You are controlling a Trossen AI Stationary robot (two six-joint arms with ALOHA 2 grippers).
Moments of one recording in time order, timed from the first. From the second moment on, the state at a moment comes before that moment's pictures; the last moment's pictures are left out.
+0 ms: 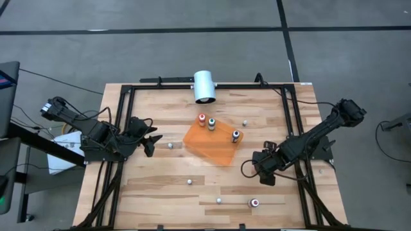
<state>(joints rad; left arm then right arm) -0.45 0.79 0.73 -0.72 -0.78 -0.88 0.54 1.34 0.81 -0.88 0.10 0.67</state>
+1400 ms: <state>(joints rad) -0.45 0.79 0.73 -0.69 -0.78 -0.89 0.33 0.92 0.81 -0.72 0.02 0.54</state>
